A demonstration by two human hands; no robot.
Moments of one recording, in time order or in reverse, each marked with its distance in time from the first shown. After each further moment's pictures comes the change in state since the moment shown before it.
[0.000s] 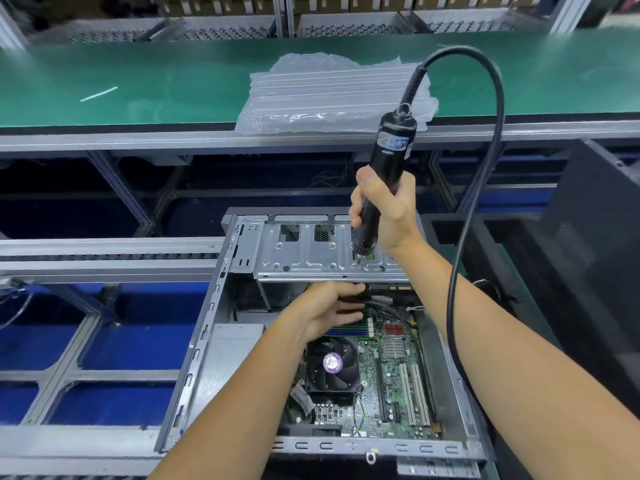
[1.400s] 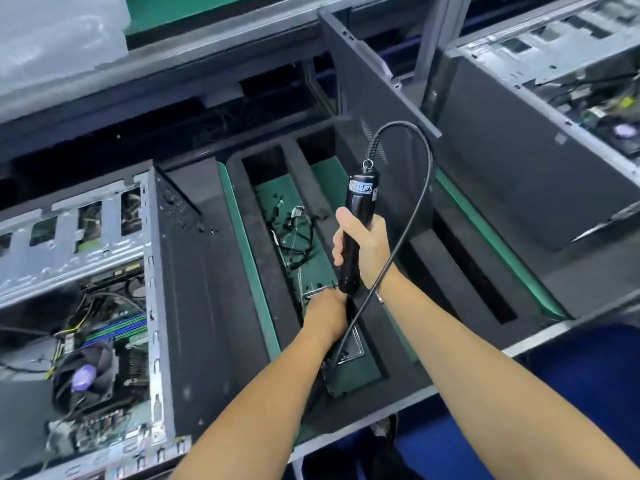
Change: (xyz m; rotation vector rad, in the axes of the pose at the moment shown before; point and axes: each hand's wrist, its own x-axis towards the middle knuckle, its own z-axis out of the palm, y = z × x) left_hand 0.145 -0.218 0.281 1.698 -0.019 0.201; right_hand -0.198 0.019 -0.333 0.087 0.479 0.377
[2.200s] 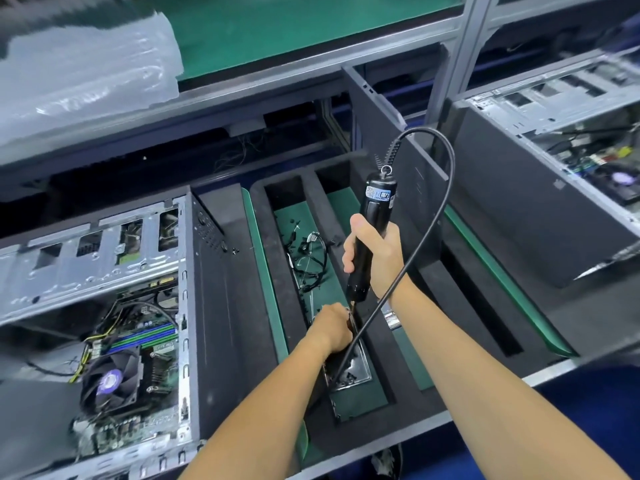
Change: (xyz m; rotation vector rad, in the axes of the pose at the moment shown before) left_hand -0.012 -0.001 -0.035 -0.179 -0.063 -0.042; right_hand -0.002 -0.048 0.024 -0.002 -0.057 -0.084
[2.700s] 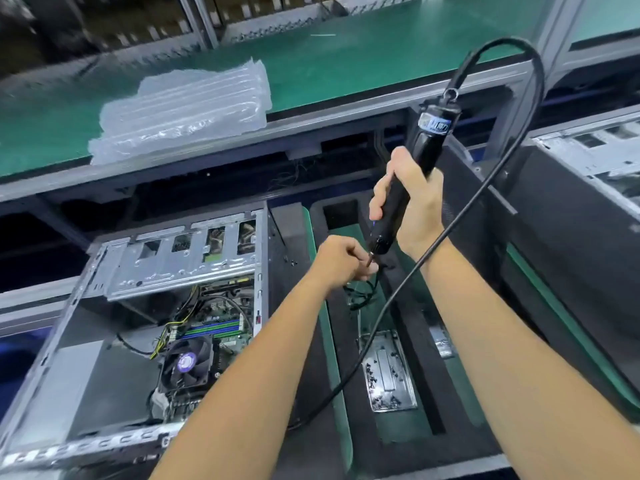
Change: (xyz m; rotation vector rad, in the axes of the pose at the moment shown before) left_hand -0.049 0.001 -0.150 -0.711 0.370 0.147; right_hand 0.040 -0.078 0.083 0.139 -0.099 -0.228
